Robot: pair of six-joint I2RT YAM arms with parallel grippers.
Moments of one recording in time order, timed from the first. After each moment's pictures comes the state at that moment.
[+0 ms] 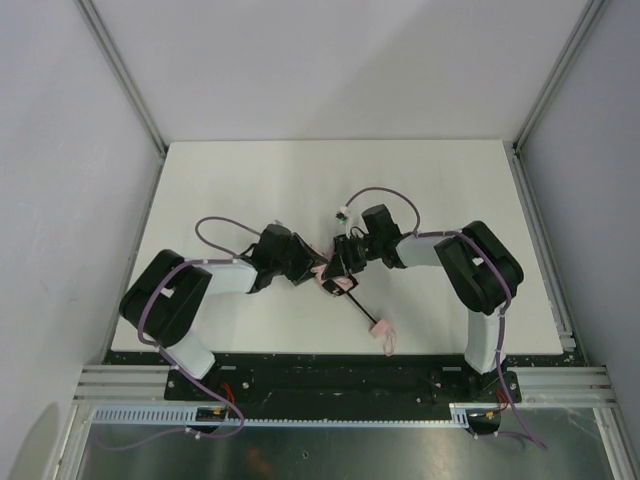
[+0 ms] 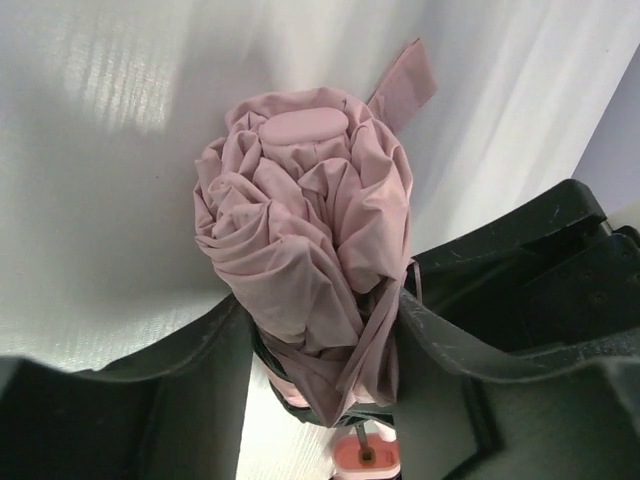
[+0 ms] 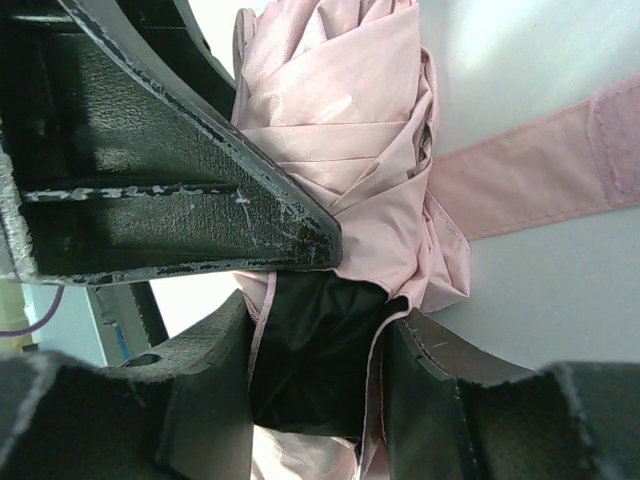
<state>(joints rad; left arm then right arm) -0.54 1.64 0.65 0.24 0.17 -1.21 0.59 1.94 1.00 0.19 -0.74 0.35</state>
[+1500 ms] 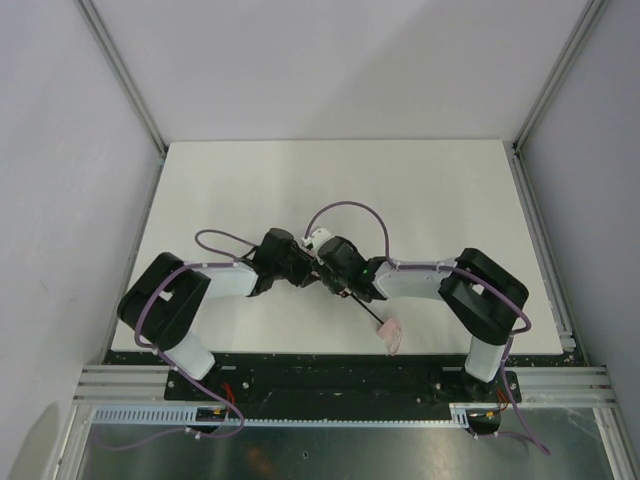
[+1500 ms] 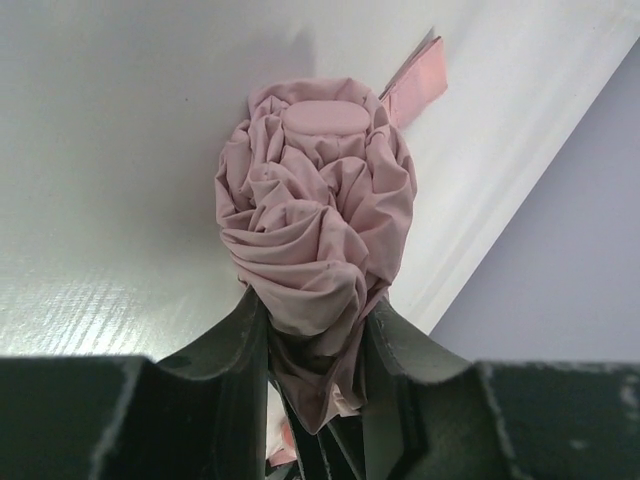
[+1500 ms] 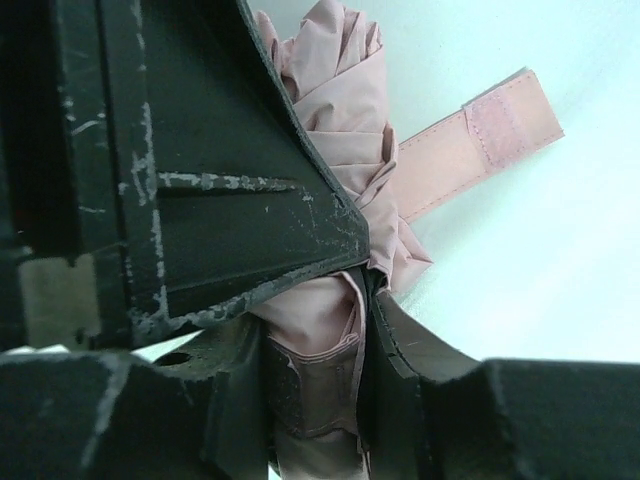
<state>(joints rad) -0.58 1.62 0.63 0.20 0.17 -1.44 0.96 1.80 0.99 0.01 0.23 0.08</state>
